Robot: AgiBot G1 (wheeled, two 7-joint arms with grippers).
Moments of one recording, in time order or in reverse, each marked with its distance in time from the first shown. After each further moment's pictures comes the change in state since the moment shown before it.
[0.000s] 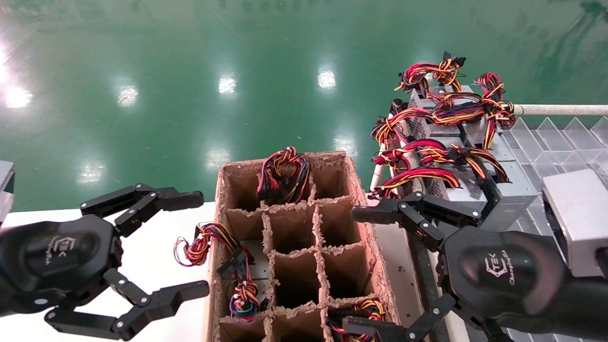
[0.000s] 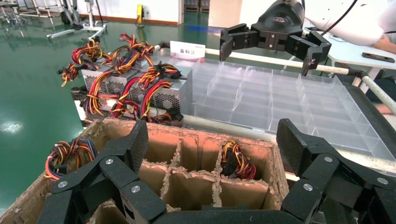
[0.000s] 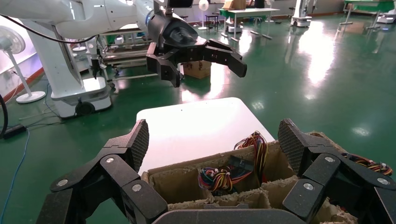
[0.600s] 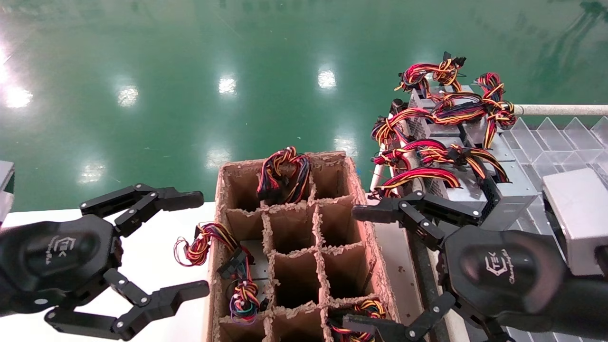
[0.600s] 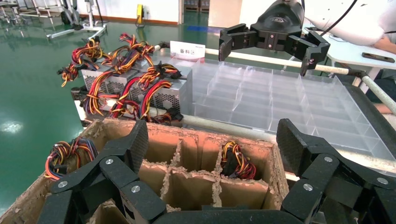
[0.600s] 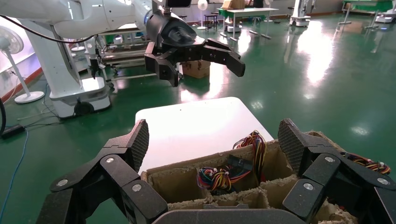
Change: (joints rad) left arm 0.000 0.000 0.000 0.000 0.000 0.000 0.000; right arm -0.001 0.001 0.002 0.000 -0.002 0.004 0.001
